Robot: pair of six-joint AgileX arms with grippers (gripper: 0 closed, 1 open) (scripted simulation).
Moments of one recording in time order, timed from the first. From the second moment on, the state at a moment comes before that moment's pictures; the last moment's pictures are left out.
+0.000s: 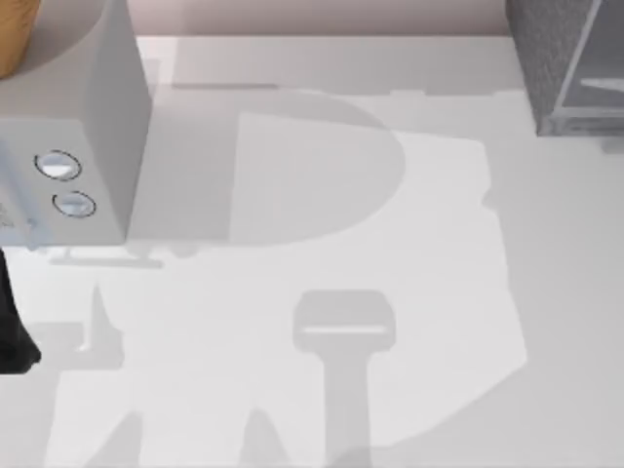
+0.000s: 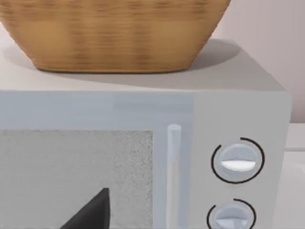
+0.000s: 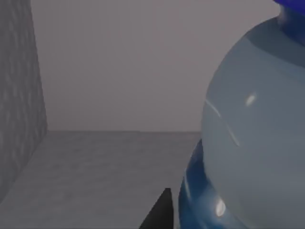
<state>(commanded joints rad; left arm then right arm) 0.00 0.00 0.00 0.00 0.00 0.00 -0.28 2.09 0.98 1.12 -0.25 0.01</state>
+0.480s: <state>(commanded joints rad) 0.00 0.00 0.00 0.00 0.00 0.00 -0.27 2.12 0.99 1.11 -0.25 0.02</state>
